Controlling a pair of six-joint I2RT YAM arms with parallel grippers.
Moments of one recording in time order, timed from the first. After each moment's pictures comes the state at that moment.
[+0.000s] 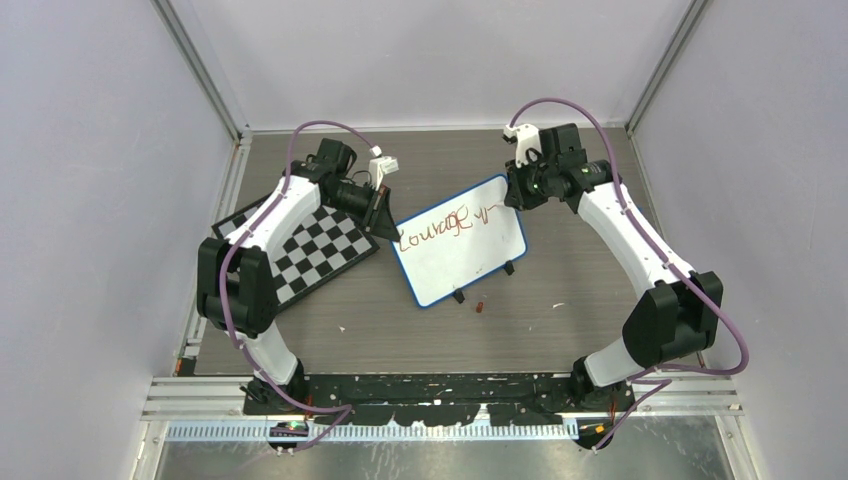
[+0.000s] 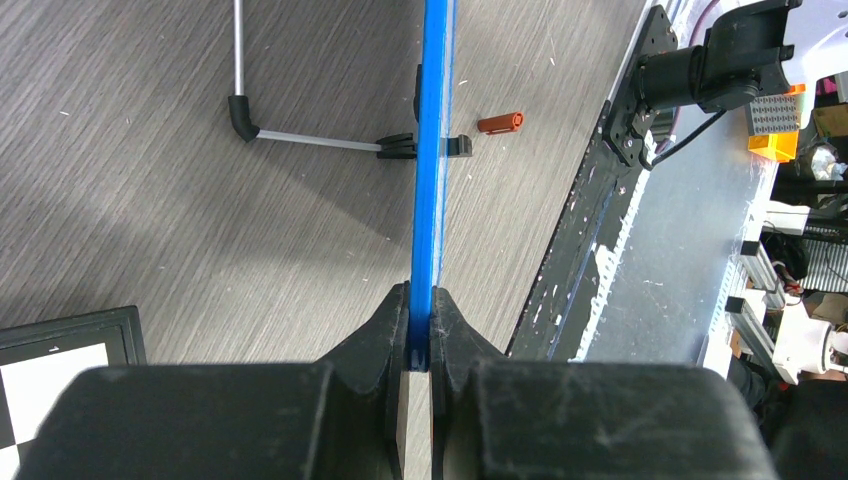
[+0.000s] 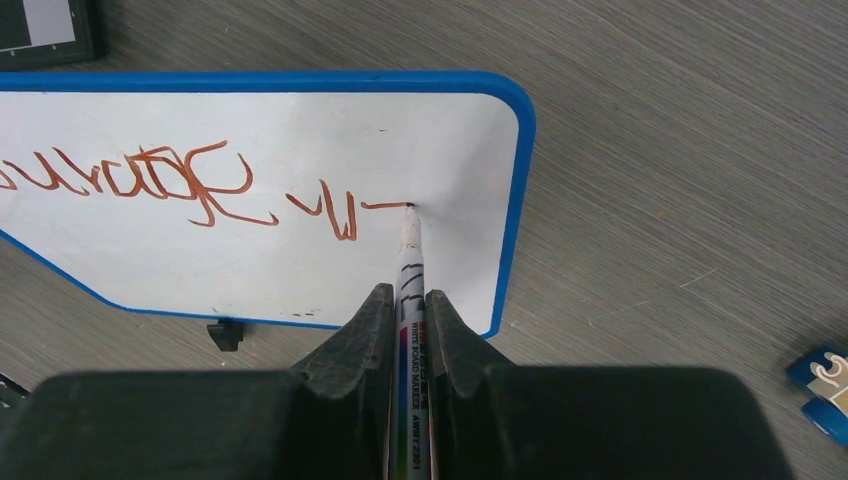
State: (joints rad) left arm -0.29 1.72 1.42 -0.86 0.92 0.27; right arm 0.27 1.51 1.38 -0.69 -0.25 -0.13
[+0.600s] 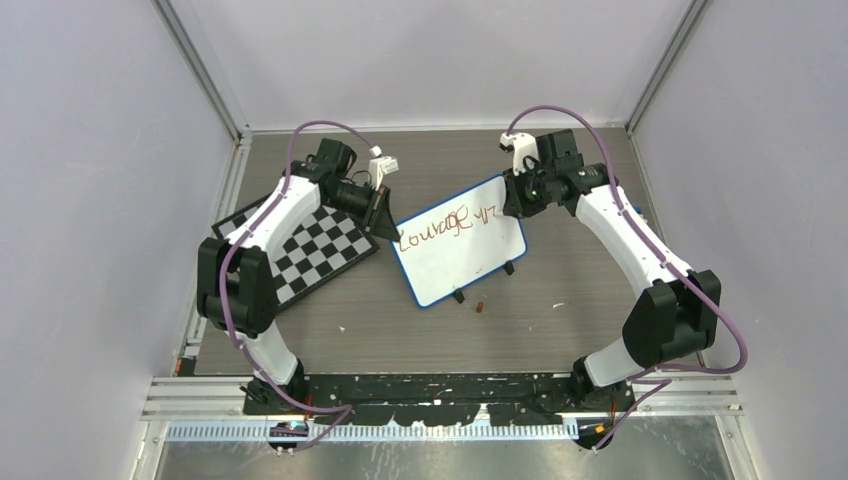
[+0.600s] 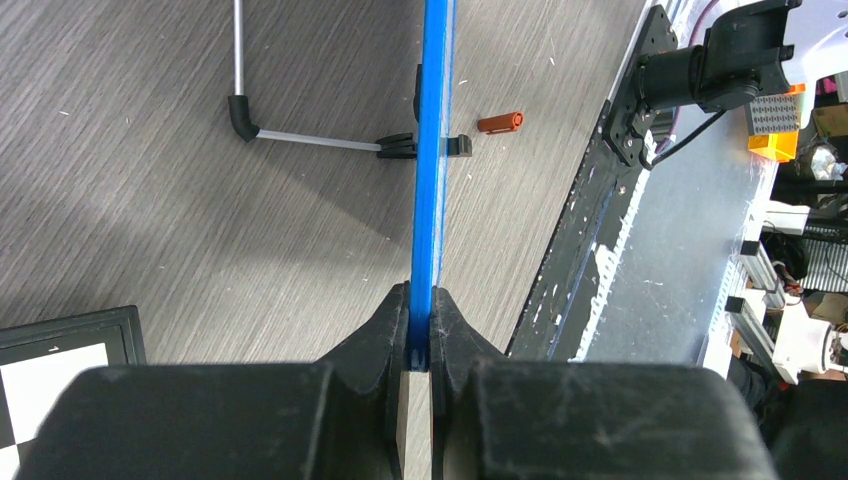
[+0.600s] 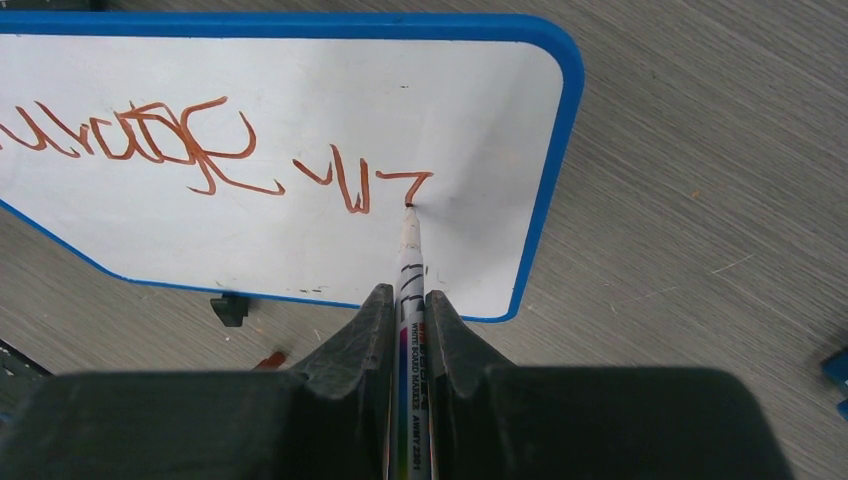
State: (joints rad) left arm -0.29 1.72 1.42 -0.86 0.92 0.27; right arm 0.28 1.51 1.35 -0.71 -0.27 -0.14
